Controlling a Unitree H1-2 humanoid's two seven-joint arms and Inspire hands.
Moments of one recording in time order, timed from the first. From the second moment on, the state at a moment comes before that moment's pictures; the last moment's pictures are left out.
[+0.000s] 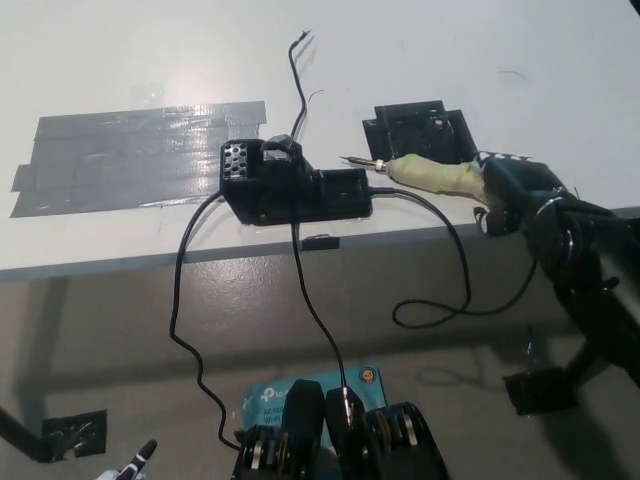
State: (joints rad) left_arm -0.05 0.38 -0.10 0.56 0.07 0.02 -0.26; right_arm -0.83 -0.36 0.52 0.53 -0.69 0.36 0.33
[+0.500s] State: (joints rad) left_arm -0.07 0.36 -0.11 0.54 0.07 0.01 -0.27; right_arm -0.83 -0.40 0.53 0.53 -0.70 0.37 0.36
